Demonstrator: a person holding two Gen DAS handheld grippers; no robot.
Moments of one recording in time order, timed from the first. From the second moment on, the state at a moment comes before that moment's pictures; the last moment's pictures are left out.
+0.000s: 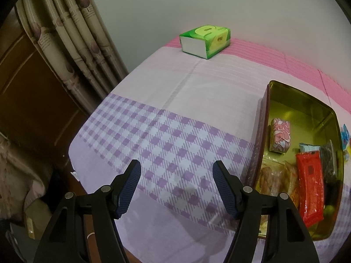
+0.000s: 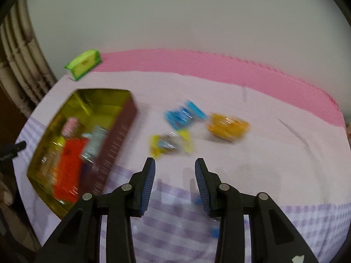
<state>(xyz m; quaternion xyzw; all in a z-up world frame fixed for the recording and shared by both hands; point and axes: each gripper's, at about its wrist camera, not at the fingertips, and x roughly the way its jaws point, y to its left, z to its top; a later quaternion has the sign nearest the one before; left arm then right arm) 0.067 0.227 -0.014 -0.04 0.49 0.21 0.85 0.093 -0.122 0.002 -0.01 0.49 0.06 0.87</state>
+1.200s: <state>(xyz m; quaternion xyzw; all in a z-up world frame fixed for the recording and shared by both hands) 0.067 0.167 -0.011 0.04 0.45 0.14 0.88 0.071 -0.170 -0.049 -0.04 0.49 0.05 0.87</state>
